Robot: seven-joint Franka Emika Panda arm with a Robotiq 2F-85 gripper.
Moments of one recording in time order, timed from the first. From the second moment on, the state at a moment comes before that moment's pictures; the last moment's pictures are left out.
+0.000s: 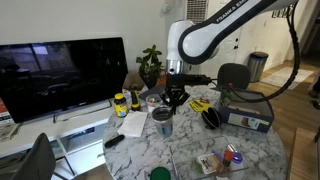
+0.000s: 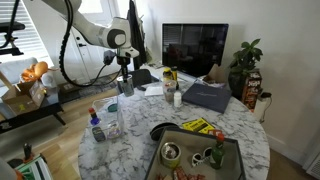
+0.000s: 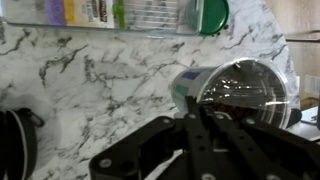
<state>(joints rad) 0.17 0.32 0.21 -1.96 0.12 2.31 0.82</state>
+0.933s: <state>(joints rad) 0.21 0.66 0.08 -1.66 0.26 2.49 0.99</state>
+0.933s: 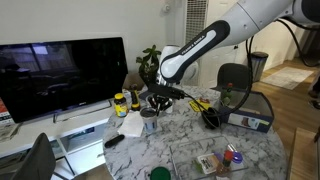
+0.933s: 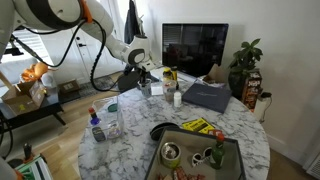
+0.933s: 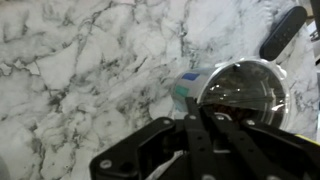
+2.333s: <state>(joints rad) 0.20 0.73 0.06 -1.61 0.35 2.57 1.03</state>
